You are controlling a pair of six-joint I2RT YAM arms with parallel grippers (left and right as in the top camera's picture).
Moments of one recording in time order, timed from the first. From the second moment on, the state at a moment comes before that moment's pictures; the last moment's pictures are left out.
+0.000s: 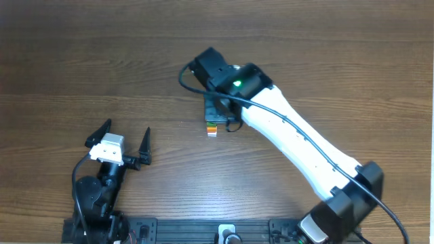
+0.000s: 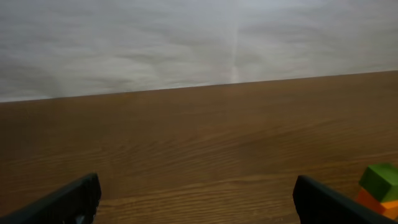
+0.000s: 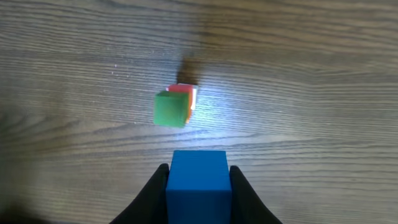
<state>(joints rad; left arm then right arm) -0.06 0.02 0.01 -0.06 0.14 0.01 0.71 1.74 1.65 -1.27 0.07 0.68</state>
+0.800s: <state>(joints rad) -0.06 0.02 0.01 -0.06 0.14 0.01 0.76 1.87 1.66 -1.23 0.07 0.76</state>
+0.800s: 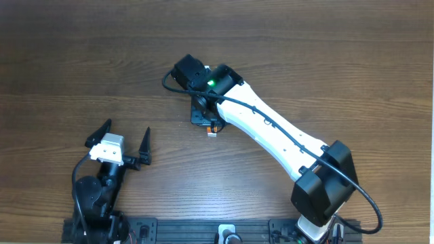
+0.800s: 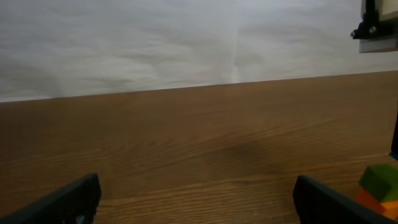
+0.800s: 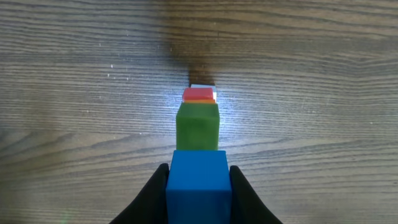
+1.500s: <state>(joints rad) -0.06 0.02 0.01 -0.06 0.14 0.01 0.76 1.90 1.66 -1.20 0.07 0.76</state>
